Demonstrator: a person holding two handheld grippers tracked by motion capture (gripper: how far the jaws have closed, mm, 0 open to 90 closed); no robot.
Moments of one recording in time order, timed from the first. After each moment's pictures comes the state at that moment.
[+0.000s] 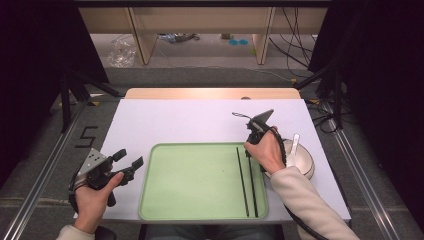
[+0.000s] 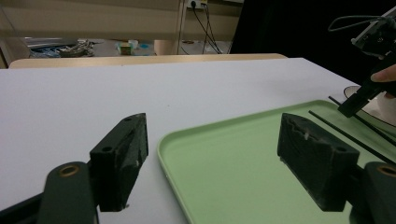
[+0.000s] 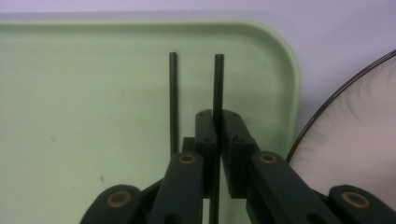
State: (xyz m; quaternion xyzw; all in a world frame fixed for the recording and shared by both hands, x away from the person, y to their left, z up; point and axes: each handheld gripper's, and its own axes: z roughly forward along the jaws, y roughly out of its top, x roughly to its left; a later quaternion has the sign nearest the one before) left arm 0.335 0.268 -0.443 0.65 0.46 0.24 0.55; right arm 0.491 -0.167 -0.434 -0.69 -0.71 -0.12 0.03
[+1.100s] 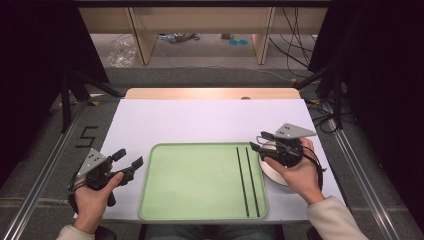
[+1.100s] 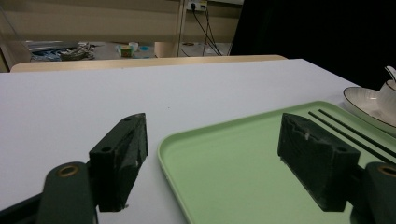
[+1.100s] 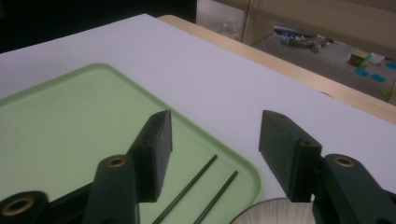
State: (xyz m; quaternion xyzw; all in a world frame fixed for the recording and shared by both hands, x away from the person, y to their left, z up) left arm 0.334 0.267 -0.441 0.65 0.46 0.24 0.55; right arm 0.384 -0.229 -0.385 -0.33 -0.79 -0.47 -0.23
